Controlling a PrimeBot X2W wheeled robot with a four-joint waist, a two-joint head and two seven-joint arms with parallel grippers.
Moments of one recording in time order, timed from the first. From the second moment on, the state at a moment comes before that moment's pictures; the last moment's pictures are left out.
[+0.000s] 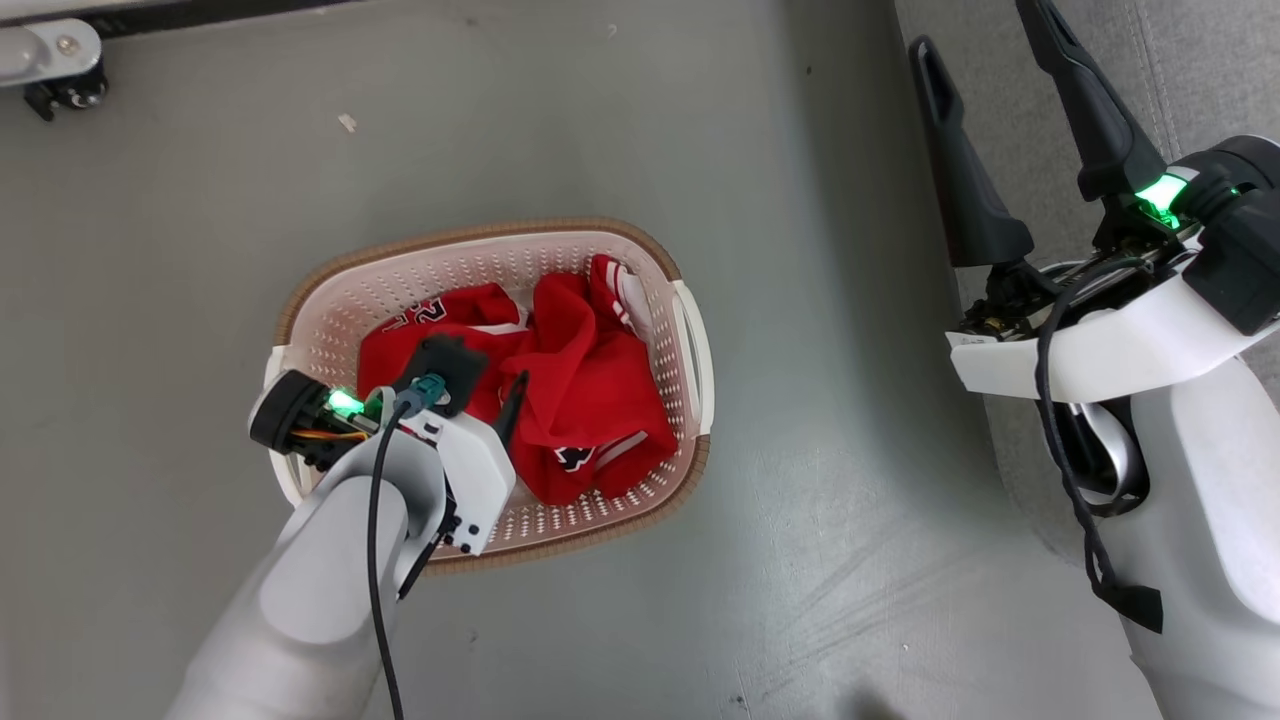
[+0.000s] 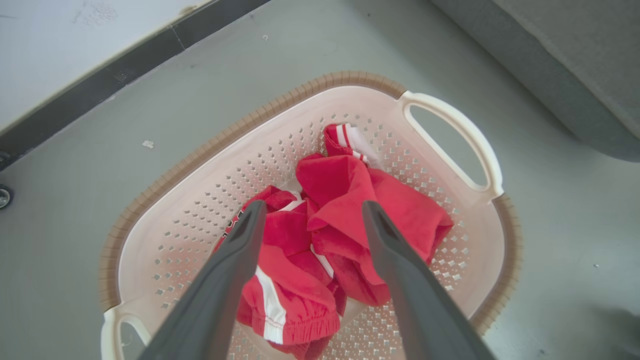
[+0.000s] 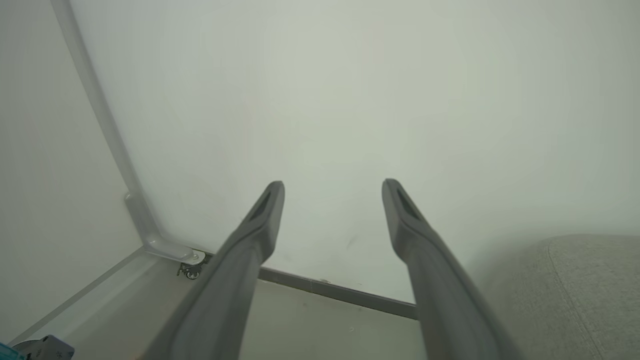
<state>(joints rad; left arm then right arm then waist) -0.68 0.04 -0.45 0.72 -0.13 -0.07 0.02 -0.57 -0.12 0.19 -0.10 0.16 0.12 -0.26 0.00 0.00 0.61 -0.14</state>
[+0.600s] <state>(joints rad) -0.75 0.04 -0.44 0.81 -0.12 -0.03 0.07 -0.64 -0.11 0.23 -0.13 0.16 0.12 -0.26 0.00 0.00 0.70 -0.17</state>
